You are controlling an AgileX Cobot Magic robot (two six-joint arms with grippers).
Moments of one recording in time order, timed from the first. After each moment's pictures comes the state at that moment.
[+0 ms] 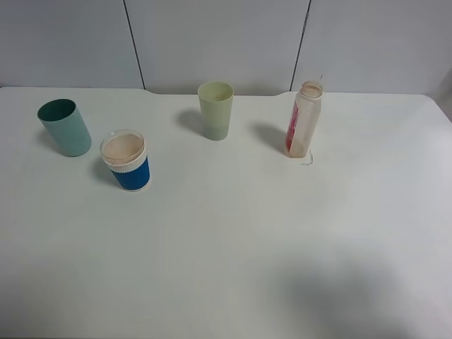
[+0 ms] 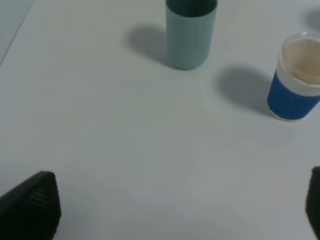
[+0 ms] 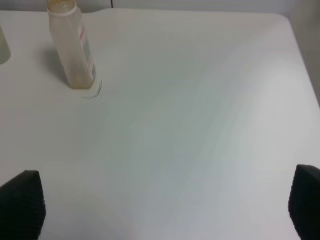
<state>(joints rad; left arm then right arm) 0.07 0.00 -0.51 0.00 1.05 -0.01 0.19 0.01 -0.67 -0.13 1.20 0.05</state>
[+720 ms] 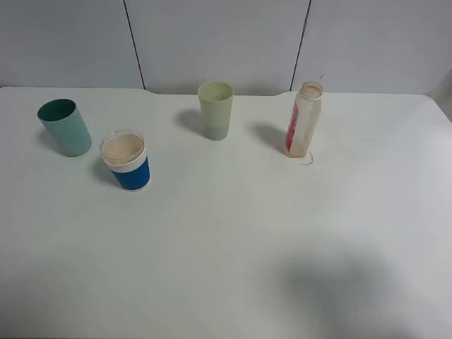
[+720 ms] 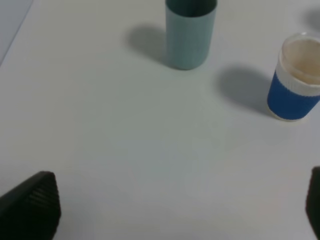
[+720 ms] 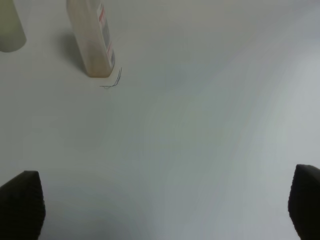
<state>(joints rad) 0.07 0.00 -0.51 0.00 1.05 -0.01 0.19 0.00 -0.50 -0.07 1.07 0.05</state>
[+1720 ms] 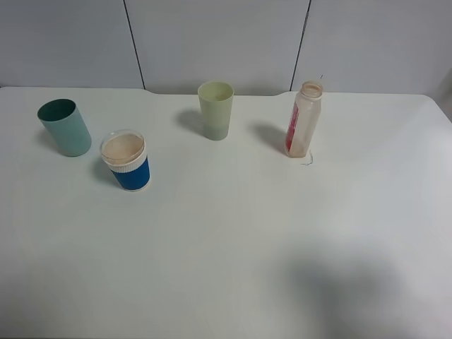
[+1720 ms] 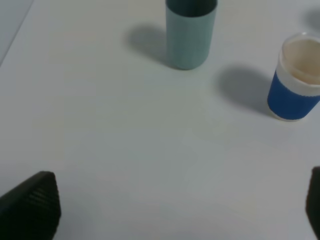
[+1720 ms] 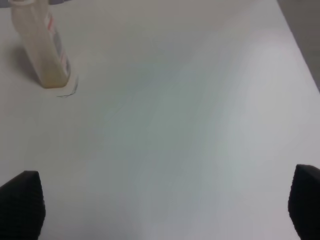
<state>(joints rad) 0.07 0.00 -0.51 0.00 1.05 -0.01 0.02 0.00 -0.50 -0.07 1.06 0.05</state>
